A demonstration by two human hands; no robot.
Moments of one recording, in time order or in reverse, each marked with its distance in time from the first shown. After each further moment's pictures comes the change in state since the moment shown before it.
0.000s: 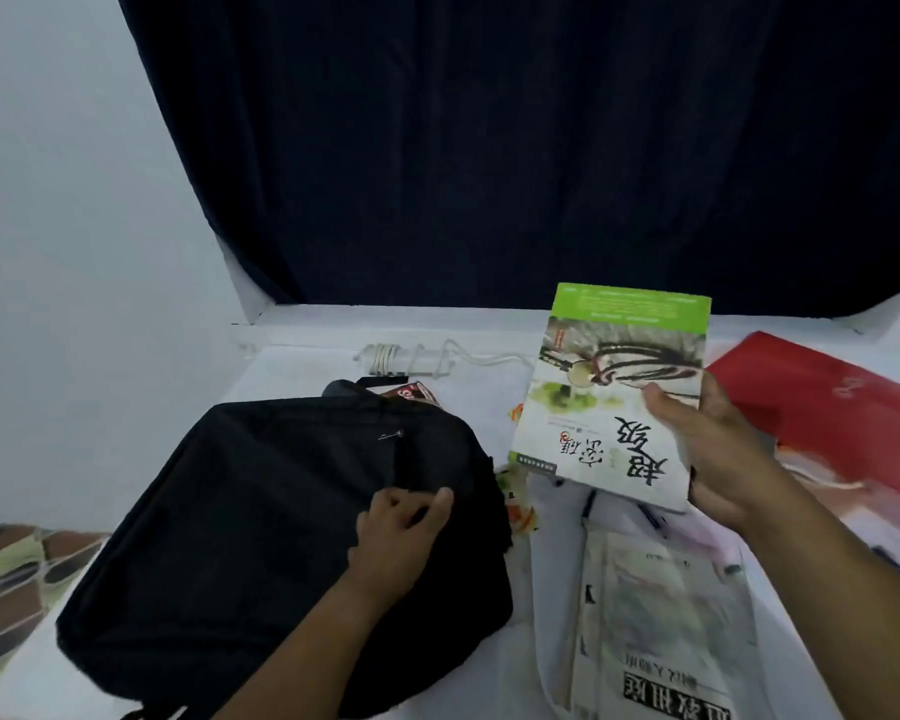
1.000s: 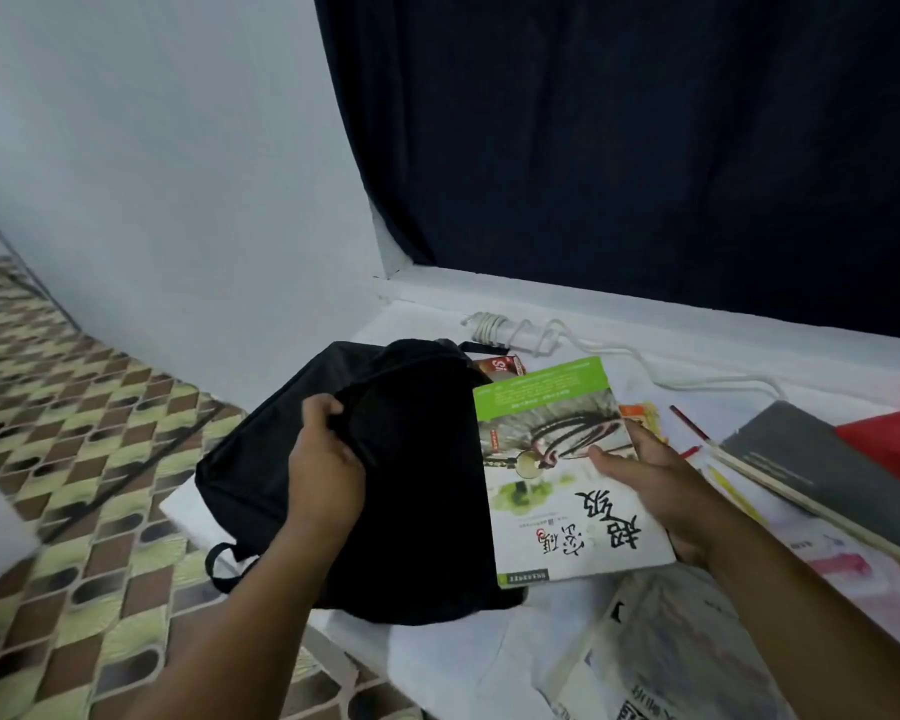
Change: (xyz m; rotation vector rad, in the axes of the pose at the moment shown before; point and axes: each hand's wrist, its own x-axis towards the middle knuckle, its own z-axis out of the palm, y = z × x) left_hand -0.064 0.015 -0.050 0.088 0.880 -0.009; right_hand 0.027 0.057 0.023 -0.151 -0.600 0.342
